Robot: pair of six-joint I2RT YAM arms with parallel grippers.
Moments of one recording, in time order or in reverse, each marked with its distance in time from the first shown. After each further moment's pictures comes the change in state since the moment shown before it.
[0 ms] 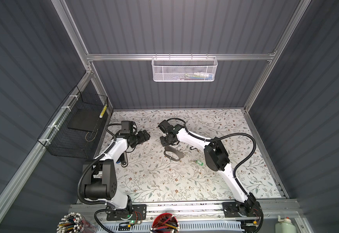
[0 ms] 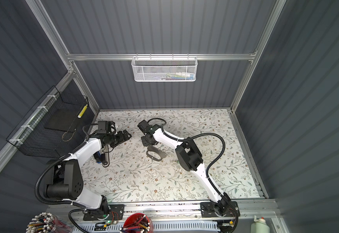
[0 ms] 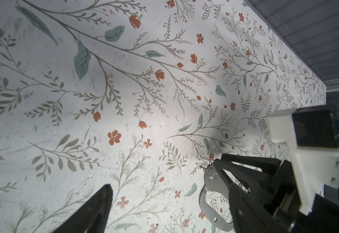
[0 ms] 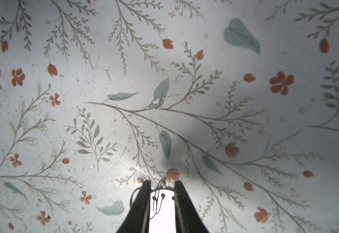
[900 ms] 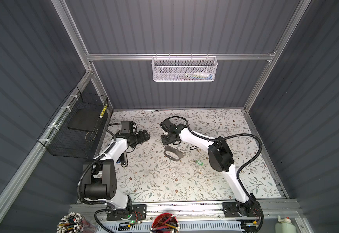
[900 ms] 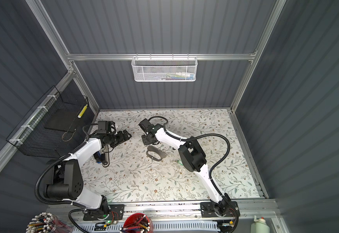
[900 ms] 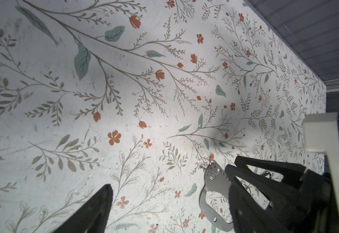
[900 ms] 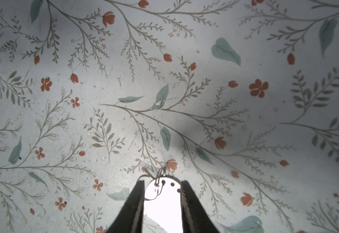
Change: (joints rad) left arm 0.000 0.000 0.000 0.000 0.000 0.000; right arm -0.004 -0.079 -0.087 0.072 0.000 -0.001
